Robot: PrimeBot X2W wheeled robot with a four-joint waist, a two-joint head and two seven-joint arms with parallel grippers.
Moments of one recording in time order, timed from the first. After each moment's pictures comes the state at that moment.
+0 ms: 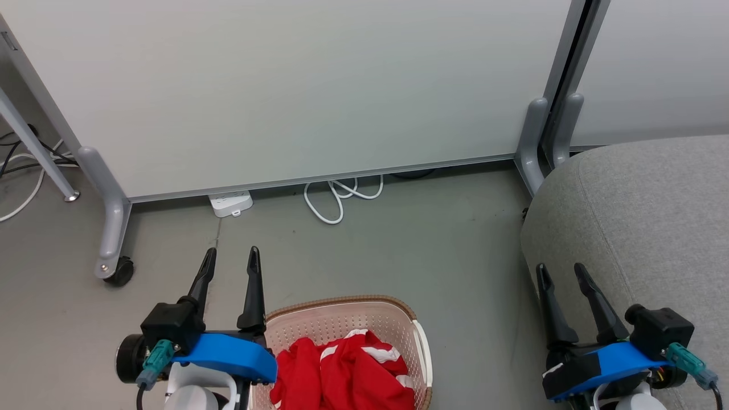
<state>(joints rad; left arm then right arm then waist) -0.13 0.05 -0.14 0.28 -0.25 -0.06 -0.22 -0.10 -0.05 0.04 0.28 0.31 0.13 -0.22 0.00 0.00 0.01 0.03</state>
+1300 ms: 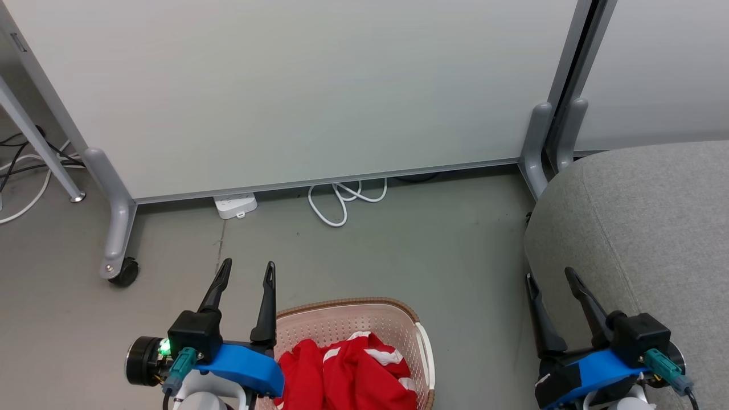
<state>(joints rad) -0.14 0.05 -0.17 0.36 -0.14 -0.07 -0.26 -0.10 -0.05 0.05 0.31 0.15 0.13 -0.26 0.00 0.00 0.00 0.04</state>
